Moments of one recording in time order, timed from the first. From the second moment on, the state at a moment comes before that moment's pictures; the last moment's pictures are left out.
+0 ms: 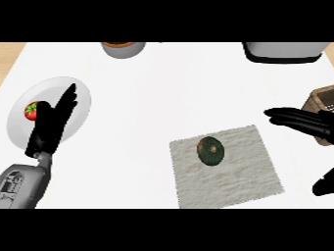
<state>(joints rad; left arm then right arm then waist) -0.24 0.33 -0.09 -1.35 0.03 0.12 0.22 -0.25 -0.79 0.21 -1.53 0.22 0.51 -0.61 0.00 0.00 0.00</state>
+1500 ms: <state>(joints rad) -0.22 0.24 0.02 -1.37 -0.08 0.03 0.22 -0.31 -0.35 0.18 -1.26 0.61 0.39 -0.67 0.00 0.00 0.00</state>
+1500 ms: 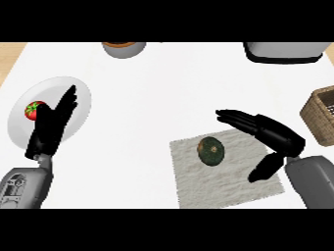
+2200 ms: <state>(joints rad) -0.23 0.21 0.06 -1.39 -0.10 -0.01 0.24 -0.32 -0.23 0.18 -1.18 0.74 0.35 -0.68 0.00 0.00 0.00</state>
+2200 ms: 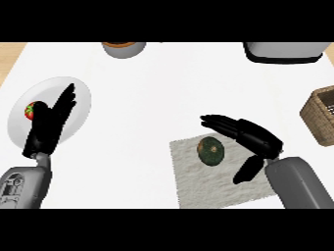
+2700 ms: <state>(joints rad) -0.22 0.20 0.08 -1.40 -0.12 -0.03 0.24 -0.34 -0.18 0.18 -1.12 0.80 0.35 -0.67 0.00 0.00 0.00</state>
